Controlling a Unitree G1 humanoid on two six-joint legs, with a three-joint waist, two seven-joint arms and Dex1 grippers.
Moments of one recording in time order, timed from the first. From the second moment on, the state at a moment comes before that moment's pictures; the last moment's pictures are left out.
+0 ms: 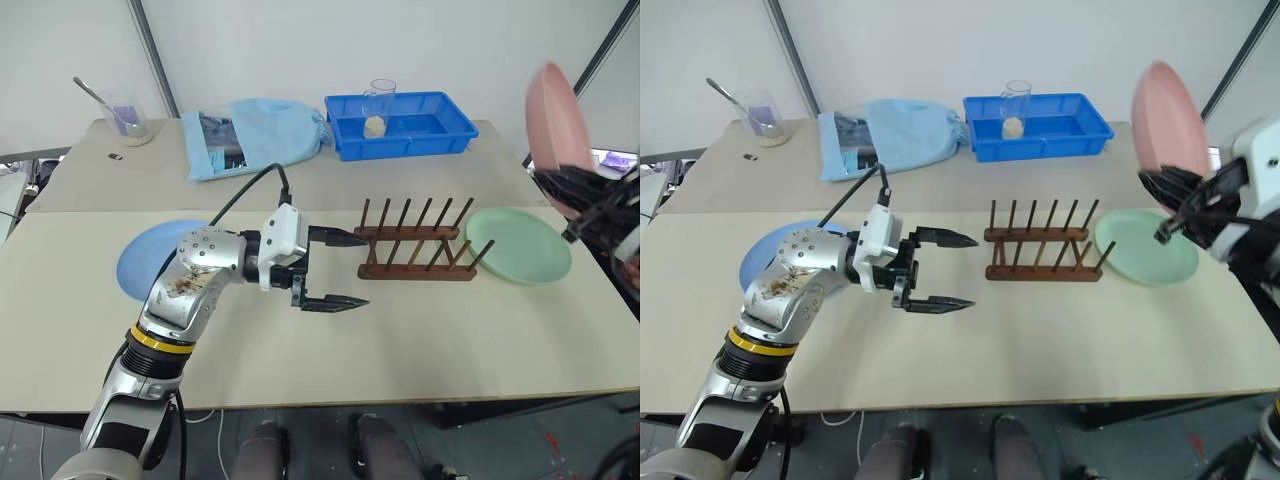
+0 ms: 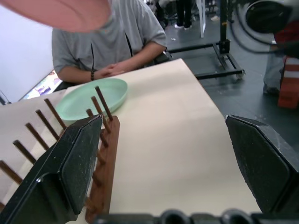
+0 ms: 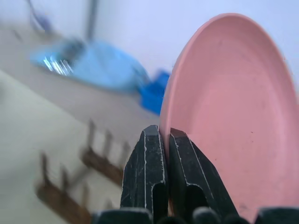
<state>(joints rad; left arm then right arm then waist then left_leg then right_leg) -0.63 0.49 -0.17 -0.16 -0.45 0.31 -1.21 -0.52 -0.80 -0.58 -0.49 0.61 0.97 0.70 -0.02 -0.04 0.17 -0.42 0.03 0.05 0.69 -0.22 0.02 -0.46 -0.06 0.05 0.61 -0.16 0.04</state>
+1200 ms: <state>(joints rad) -0.67 0.53 -0.12 -0.24 -0.62 0.48 -1.20 -0.55 -0.92 -0.60 0.10 1.04 1.21 0.77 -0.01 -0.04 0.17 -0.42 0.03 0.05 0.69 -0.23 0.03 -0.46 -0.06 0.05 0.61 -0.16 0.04</state>
